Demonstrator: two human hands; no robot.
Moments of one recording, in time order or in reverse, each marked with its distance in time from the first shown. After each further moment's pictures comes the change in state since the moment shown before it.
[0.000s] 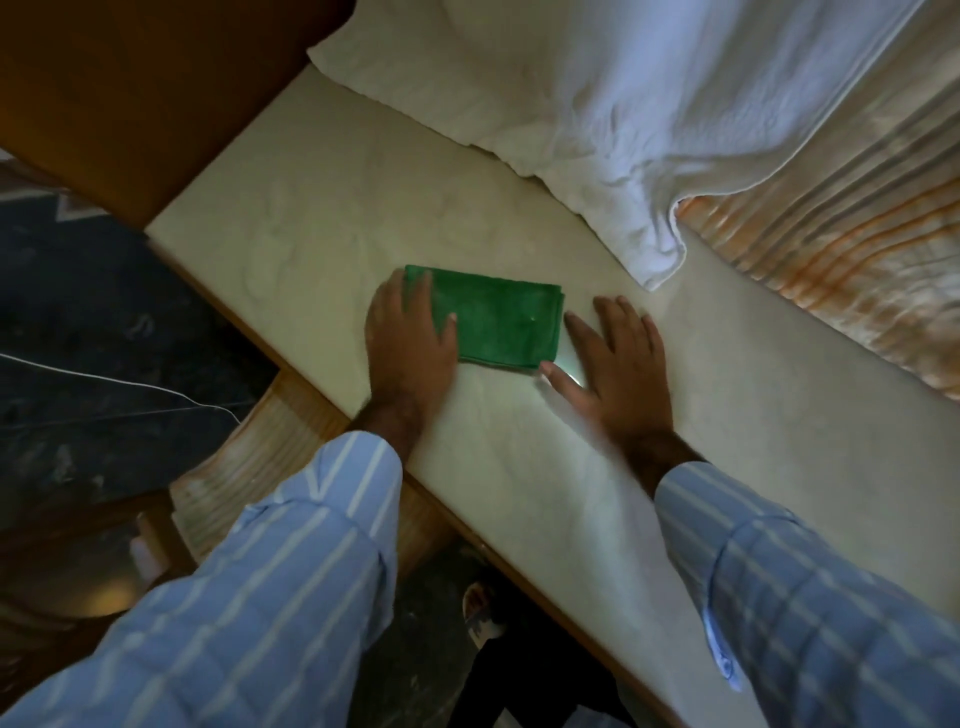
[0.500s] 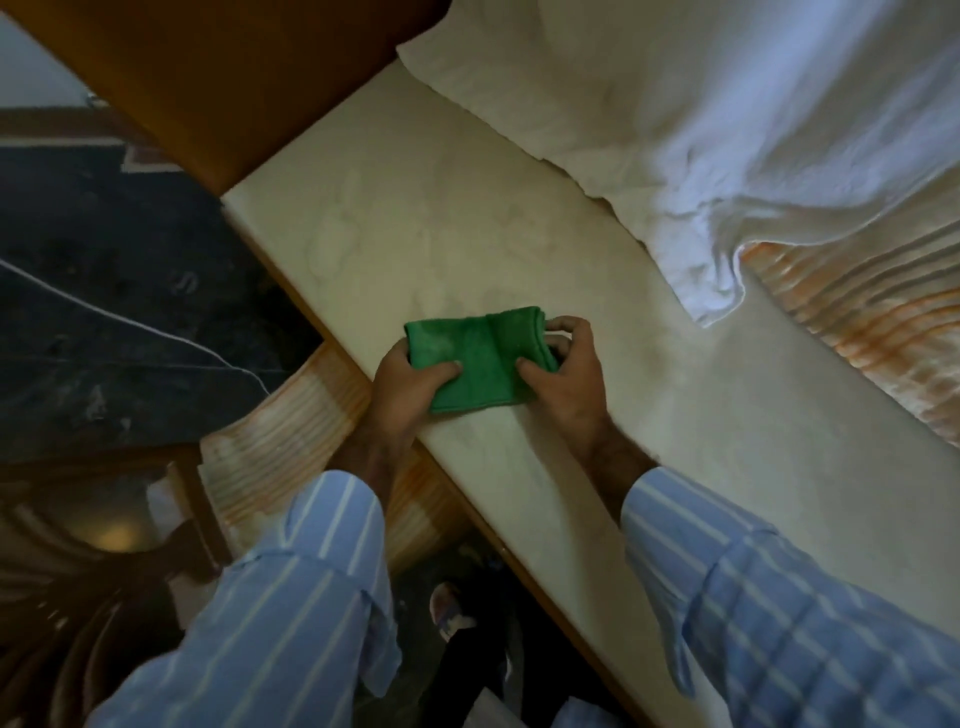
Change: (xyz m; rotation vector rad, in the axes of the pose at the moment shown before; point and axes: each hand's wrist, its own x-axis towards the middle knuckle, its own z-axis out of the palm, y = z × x) left_hand -0.036 -0.053 -0.022 -0.976 -0.146 -0.609; right_hand 0.029 -0.104 0.006 1.016 -0.198 0.330
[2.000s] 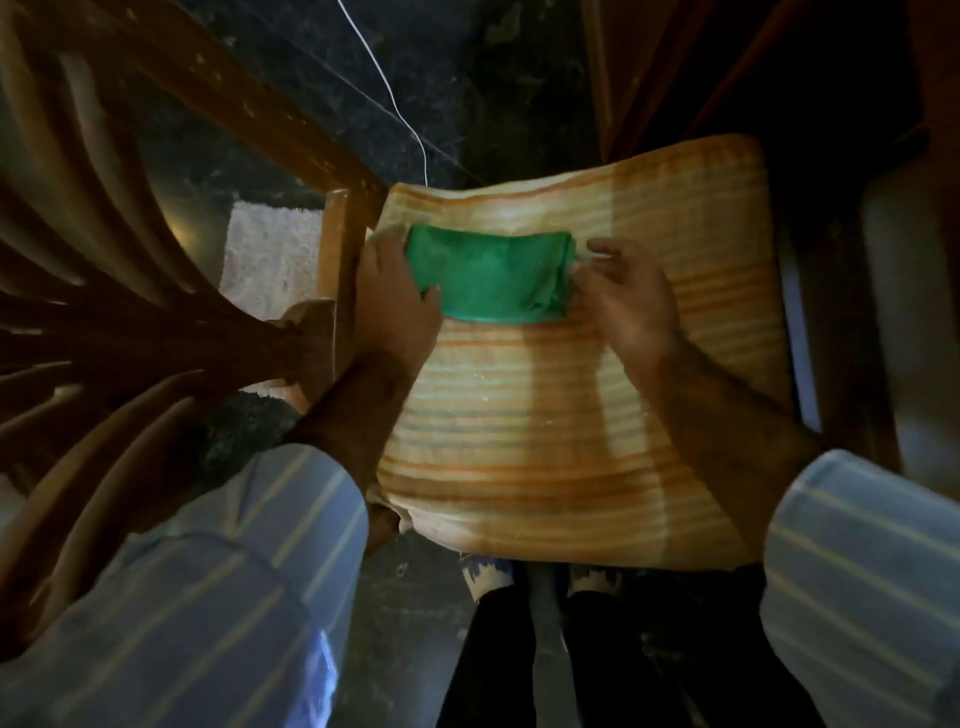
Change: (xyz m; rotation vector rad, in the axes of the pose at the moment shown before) left_hand 0.124 -0.364 -0.316 0.606 0.611 -0.039; right_hand 0.059 0.207 0.430 -0.309 -0.438 0.066
